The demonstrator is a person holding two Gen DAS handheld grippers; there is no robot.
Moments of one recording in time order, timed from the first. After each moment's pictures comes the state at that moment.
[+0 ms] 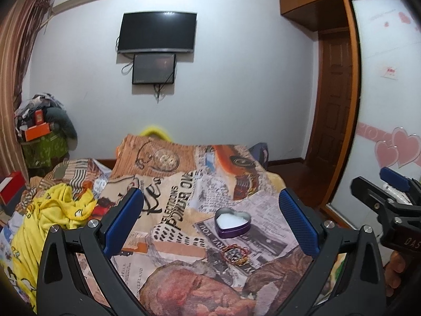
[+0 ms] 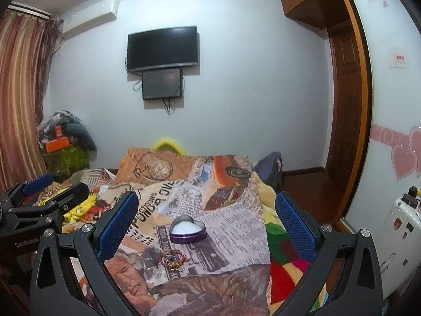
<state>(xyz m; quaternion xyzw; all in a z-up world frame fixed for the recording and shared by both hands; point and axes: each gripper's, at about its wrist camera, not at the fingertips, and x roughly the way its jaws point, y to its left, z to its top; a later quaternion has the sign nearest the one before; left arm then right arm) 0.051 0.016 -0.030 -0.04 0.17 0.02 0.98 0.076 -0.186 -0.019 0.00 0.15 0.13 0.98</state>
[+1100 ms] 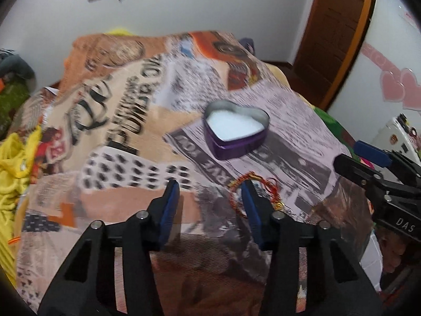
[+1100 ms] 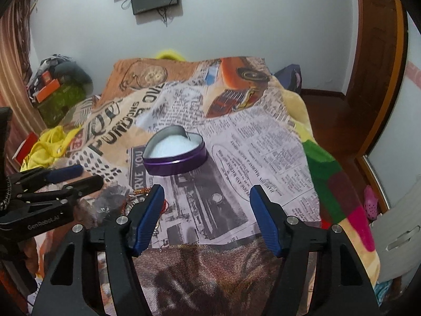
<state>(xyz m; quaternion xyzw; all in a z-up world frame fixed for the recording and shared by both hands) 0.200 0.016 -0.189 -0.03 0.45 -0.07 0.89 0.192 -0.174 -0.144 -0.01 0.39 0.16 0.91</state>
